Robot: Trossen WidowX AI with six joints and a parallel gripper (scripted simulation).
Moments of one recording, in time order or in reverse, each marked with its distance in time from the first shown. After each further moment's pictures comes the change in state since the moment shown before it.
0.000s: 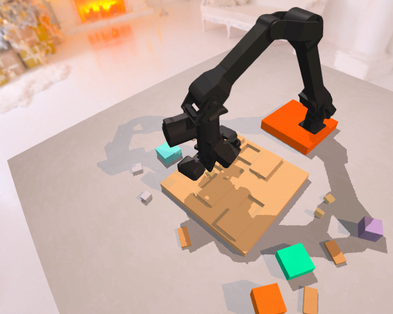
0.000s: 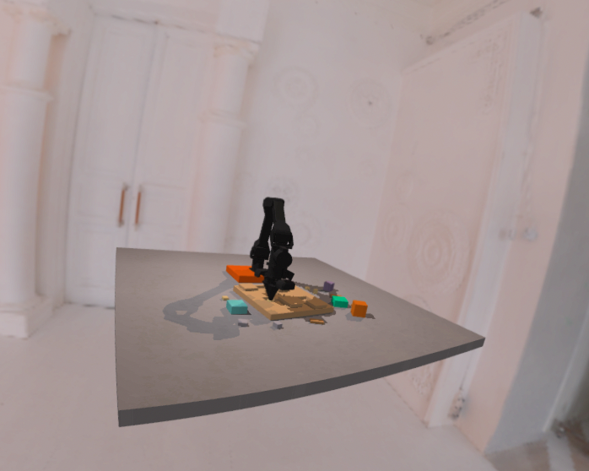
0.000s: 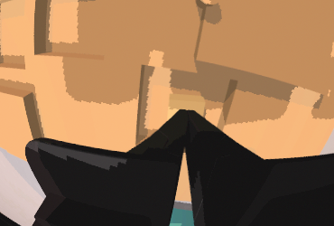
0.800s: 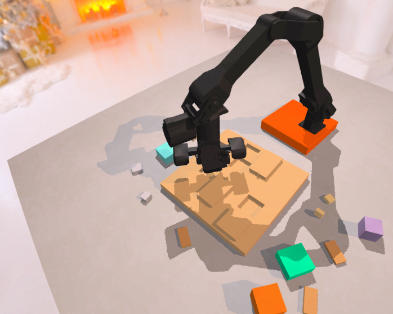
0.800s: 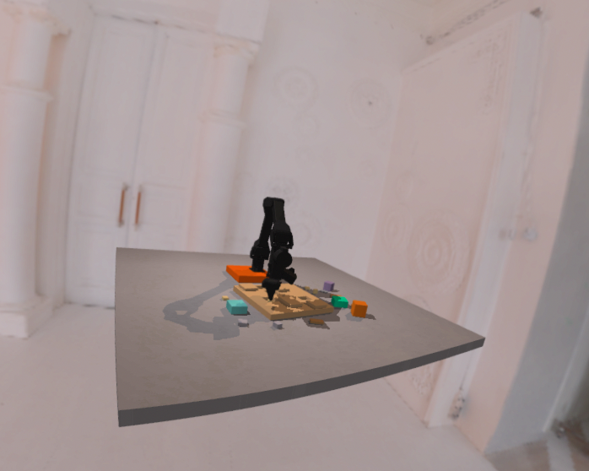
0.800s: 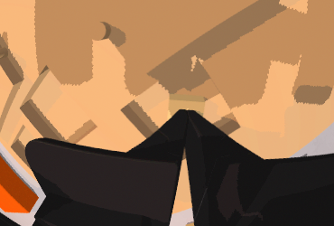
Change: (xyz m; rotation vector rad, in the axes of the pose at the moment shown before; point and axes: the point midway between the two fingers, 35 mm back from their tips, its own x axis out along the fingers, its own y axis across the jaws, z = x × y) arm 0.000 0.001 0.001 0.786 0.000 0.001
